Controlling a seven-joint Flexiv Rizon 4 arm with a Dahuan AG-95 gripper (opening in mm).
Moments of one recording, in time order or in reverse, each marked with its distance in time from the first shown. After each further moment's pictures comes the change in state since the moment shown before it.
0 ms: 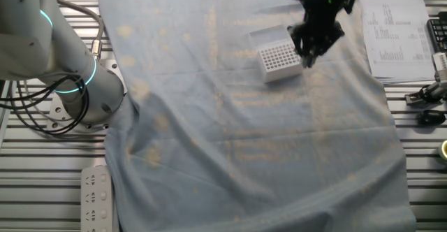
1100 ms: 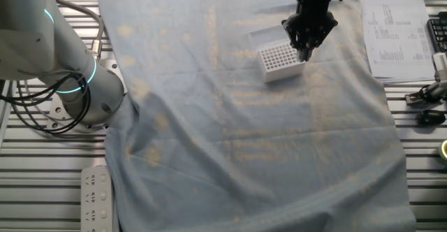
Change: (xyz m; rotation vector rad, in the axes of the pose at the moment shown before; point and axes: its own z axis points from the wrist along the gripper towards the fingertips) arm -0.014 -0.001 0.000 0.027 0.059 -0.136
